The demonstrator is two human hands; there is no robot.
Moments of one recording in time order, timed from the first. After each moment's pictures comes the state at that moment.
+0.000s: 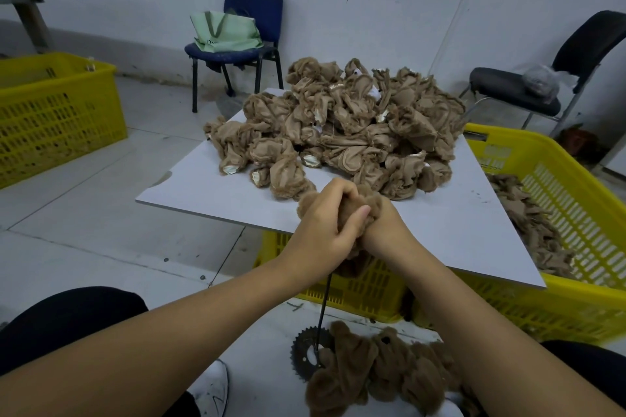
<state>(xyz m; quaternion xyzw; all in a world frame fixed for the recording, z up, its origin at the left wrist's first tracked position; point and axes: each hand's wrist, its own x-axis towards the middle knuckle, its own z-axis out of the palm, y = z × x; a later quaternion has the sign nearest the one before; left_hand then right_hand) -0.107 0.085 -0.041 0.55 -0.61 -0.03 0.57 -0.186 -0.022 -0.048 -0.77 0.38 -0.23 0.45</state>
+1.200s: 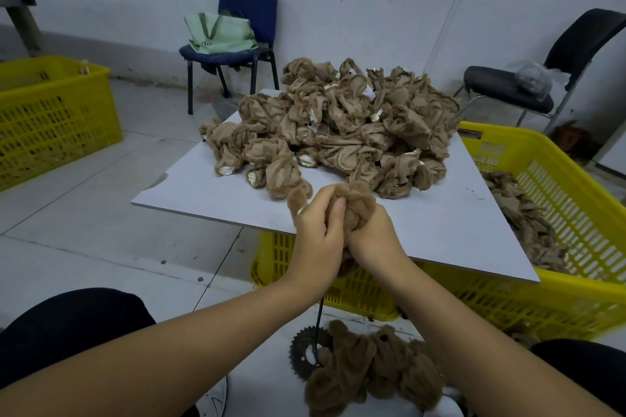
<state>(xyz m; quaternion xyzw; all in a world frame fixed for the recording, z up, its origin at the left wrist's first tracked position) -0.128 0.081 -0.048 0.57 -0.46 -0.08 0.68 -0.194 0.007 -0.046 -0.75 0.39 -0.29 0.45</state>
